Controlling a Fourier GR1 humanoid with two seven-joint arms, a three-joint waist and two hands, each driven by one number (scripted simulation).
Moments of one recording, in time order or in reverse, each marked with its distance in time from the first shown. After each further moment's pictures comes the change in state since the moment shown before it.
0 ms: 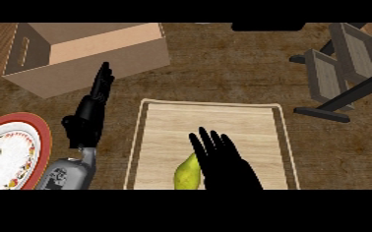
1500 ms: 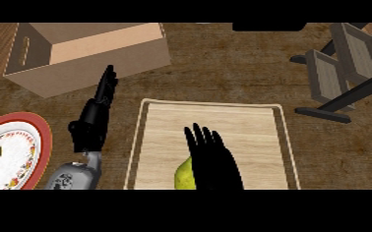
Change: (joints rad) left arm 0.032 -0.071 0.022 -0.033 -0.078 -0.033 0.017; right arm 0.148 0.241 -0.132 0.257 0.202 0.101 -0.176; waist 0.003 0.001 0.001
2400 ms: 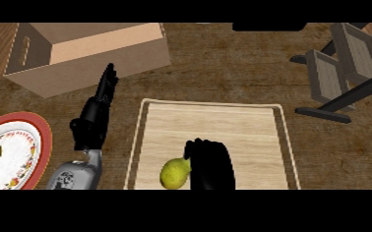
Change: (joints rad) left arm -0.010 -0.030 0.036 0.007 -0.038 -0.035 0.002; right arm 0.003 0.009 0.020 0.164 0.185 -0.199 -0.103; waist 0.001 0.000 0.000
